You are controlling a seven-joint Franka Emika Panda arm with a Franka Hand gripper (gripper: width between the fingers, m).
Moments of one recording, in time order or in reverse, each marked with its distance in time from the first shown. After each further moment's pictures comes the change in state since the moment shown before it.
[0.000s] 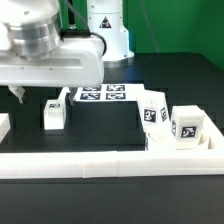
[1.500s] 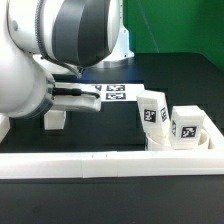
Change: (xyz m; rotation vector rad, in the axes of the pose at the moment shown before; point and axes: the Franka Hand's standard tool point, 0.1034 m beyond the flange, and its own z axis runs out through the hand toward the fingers) arm -0.024 -0.001 0.031 0.058 -0.641 0.050
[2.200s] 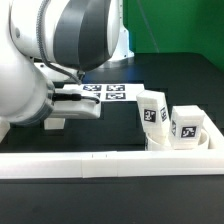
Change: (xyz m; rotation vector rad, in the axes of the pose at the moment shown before) arm 0.016 0.001 0.004 -0.003 0.062 -0.022
